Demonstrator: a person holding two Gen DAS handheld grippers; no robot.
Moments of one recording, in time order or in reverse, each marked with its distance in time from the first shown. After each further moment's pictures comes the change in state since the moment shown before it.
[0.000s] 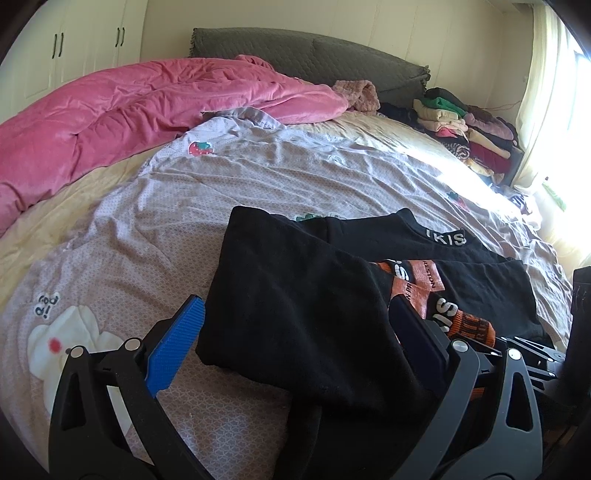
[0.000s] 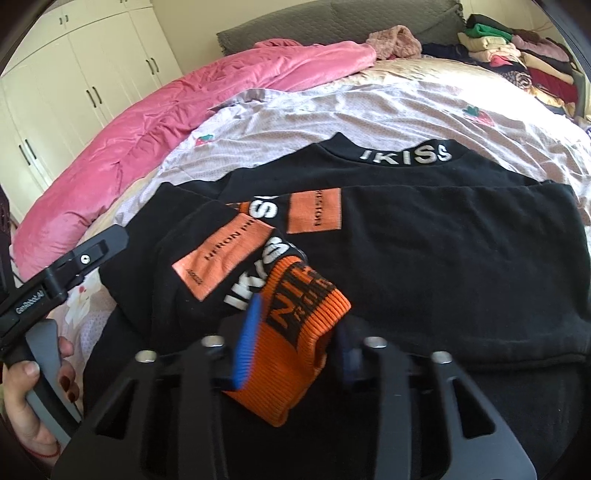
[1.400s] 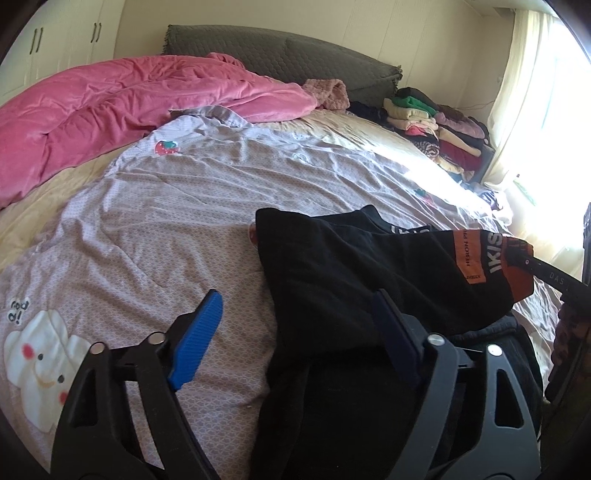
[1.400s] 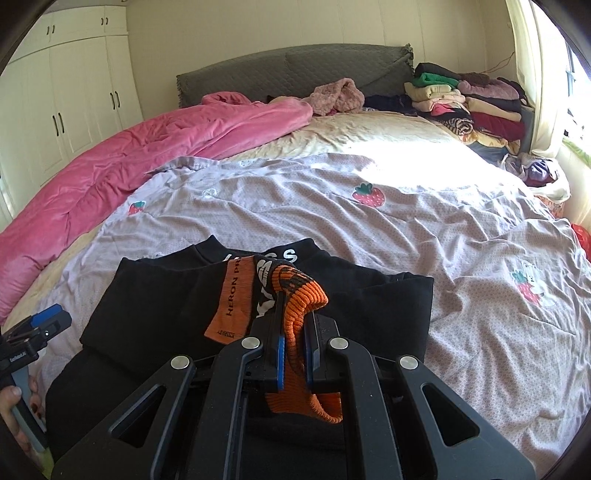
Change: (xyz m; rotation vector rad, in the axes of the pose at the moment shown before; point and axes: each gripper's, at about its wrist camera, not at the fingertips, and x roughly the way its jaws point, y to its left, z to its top) left arm 0.001 -0.010 -0.002 0.025 0.009 -0.135; right arm -0.085 -0.095 0.046 0.003 -0.192 -0.245
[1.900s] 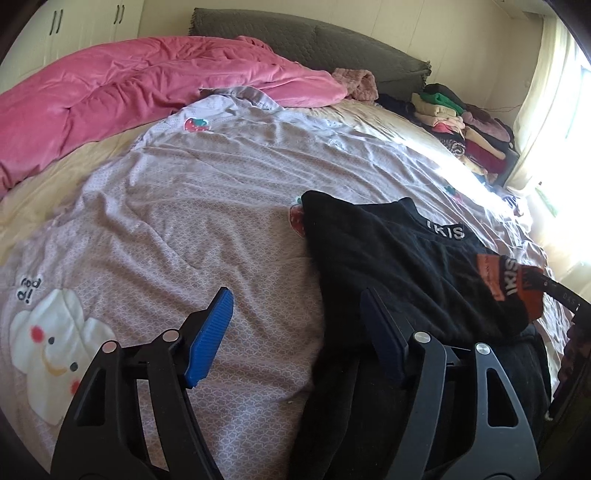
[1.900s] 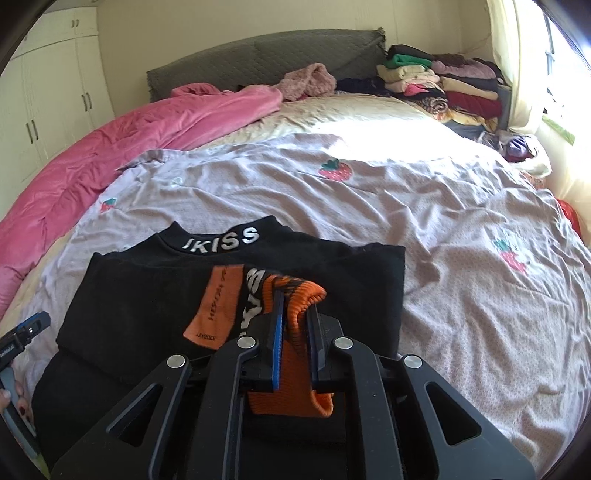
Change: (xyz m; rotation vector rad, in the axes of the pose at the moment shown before) left arm 0.006 0.027 -0.003 -0.074 0.046 0.076; right arm 0.011 -0.021 -0.015 0.083 0.053 -0.083
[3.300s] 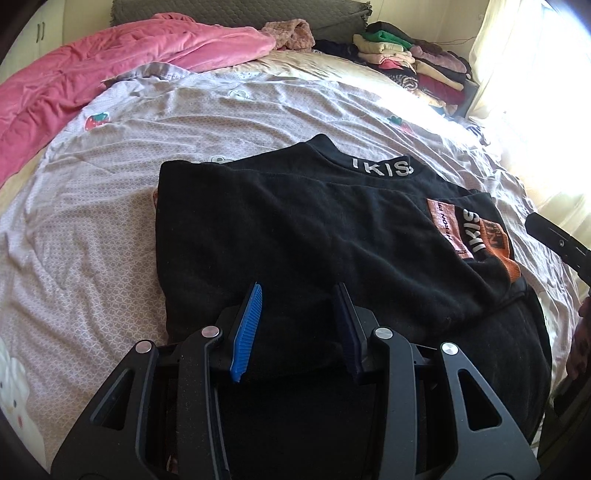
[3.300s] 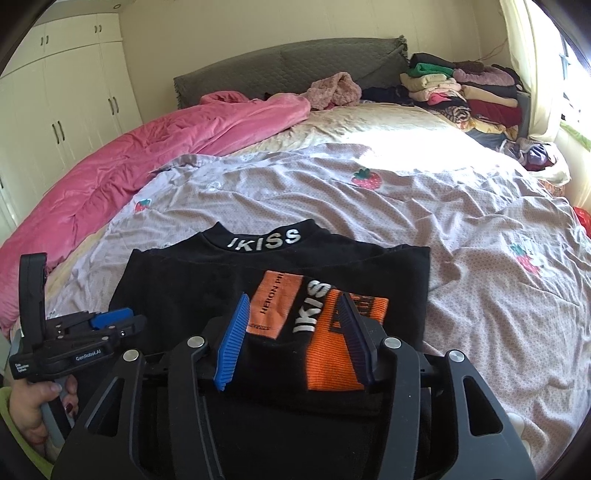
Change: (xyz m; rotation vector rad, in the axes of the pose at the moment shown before) left arm 0.057 -0.087 -0.004 0.204 0.186 -0.119; right arm -0.025 0.024 -0.008 -0.052 -0.032 0.113
